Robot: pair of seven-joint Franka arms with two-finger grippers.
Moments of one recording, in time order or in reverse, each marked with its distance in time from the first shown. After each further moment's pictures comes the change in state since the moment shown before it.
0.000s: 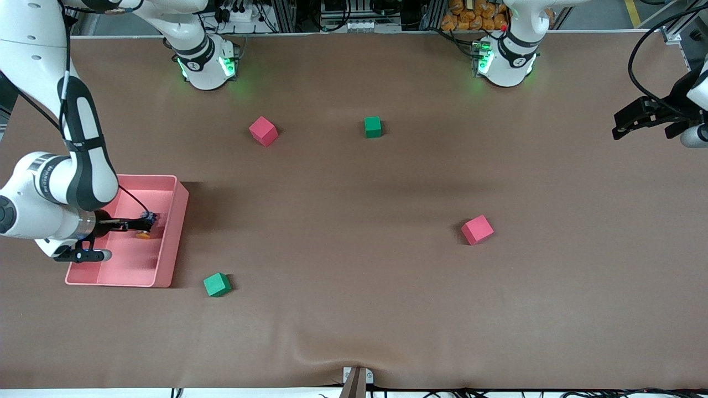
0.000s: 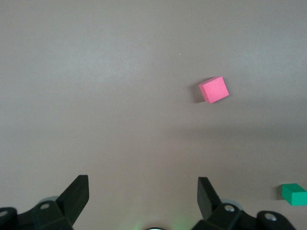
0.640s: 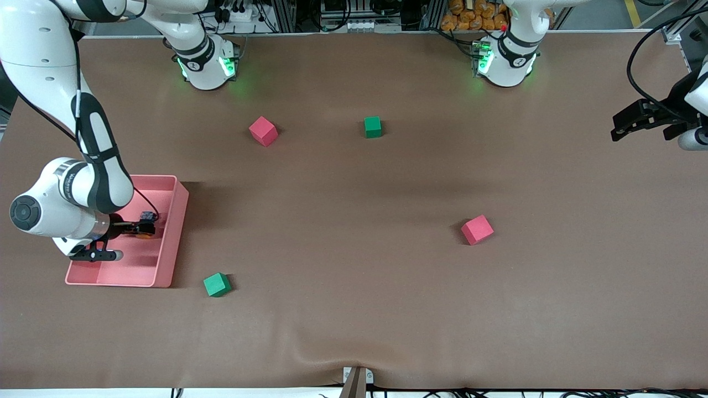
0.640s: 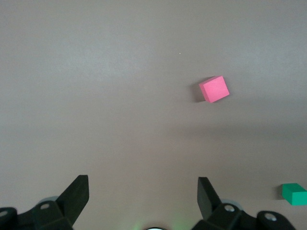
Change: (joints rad) left arm 0.000 0.005 0.000 0.000 0.000 0.000 0.000; right arm -0.008 0.054 0.000 -0.054 0.054 0.125 -0.020
